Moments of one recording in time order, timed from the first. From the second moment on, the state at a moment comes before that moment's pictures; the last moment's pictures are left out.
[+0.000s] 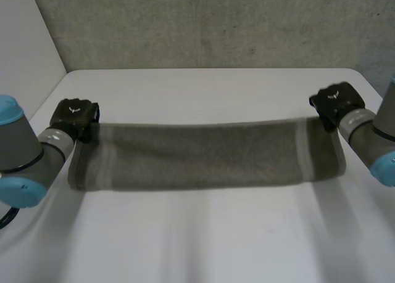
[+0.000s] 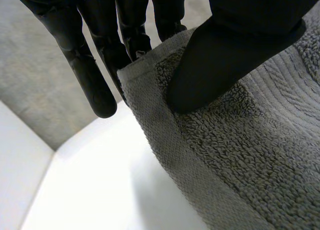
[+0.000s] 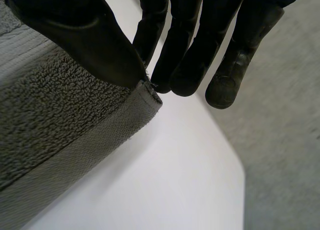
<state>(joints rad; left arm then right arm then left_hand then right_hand) 4.59 -2.16 -1.48 3.47 -1.41 3.51 1.74 -0.96 1.23 -0.05 1.45 2.43 1.18 1.22 1.22 1.22 1.02 1.34 1.35 1.34 1.34 1.17</state>
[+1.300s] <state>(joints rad) 4.60 -1.87 -1.89 3.71 -1.30 3.15 1.64 -1.00 1.54 -0.16 1.34 2.62 0.17 0.17 0.17 0.17 0.03 0.57 0.57 0.57 0.56 0.40</state>
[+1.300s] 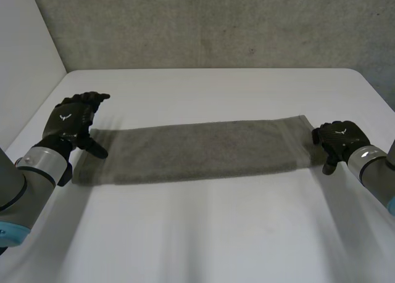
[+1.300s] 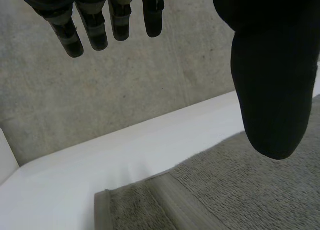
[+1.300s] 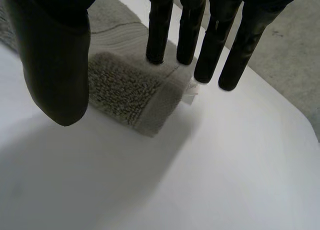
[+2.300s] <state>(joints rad) 4.60 -1.87 -1.91 3.74 -1.30 3.16 1.55 -0.98 1.53 -0.28 1.06 2.77 0.17 0.17 0.17 0.17 0.03 0.48 0.47 0.47 0.48 0.32</state>
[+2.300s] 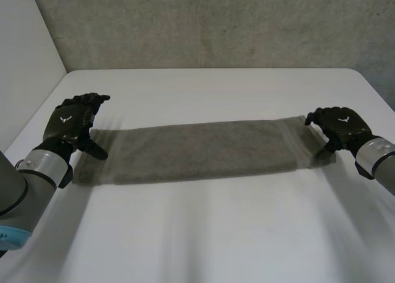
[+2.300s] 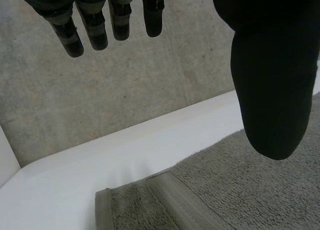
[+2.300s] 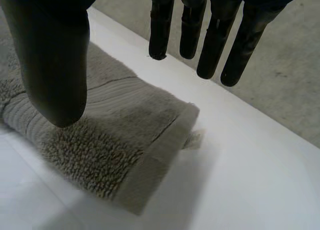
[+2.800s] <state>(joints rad) 4.60 -1.88 -1.92 3.75 -1.30 3.16 1.56 -0.88 1.46 -0.24 1.20 2.61 0.17 0.17 0.17 0.17 0.03 1.32 1.31 1.32 1.32 1.13</state>
